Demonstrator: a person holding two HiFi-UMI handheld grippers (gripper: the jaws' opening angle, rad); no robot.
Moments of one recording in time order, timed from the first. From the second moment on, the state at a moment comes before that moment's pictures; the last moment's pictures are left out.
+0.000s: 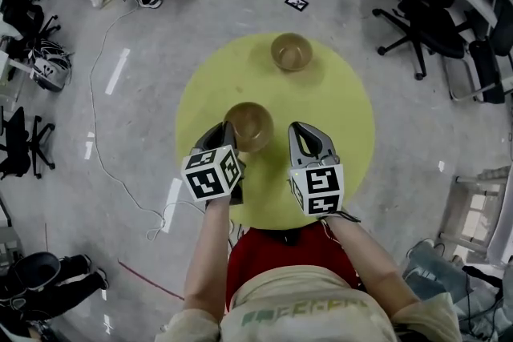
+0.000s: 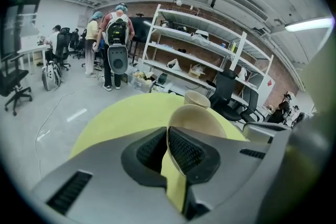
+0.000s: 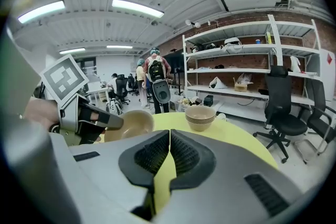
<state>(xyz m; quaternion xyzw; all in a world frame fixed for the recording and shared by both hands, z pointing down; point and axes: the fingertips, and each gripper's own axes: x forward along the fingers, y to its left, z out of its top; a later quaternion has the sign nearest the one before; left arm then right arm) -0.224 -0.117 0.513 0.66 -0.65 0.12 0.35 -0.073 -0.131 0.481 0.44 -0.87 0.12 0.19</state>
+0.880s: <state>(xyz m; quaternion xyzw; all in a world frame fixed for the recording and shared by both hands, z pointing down) -0.197 -0.080 0.442 0.72 -0.63 0.10 0.28 -0.048 -0.066 0.439 0.48 -0.86 0.09 0.17</state>
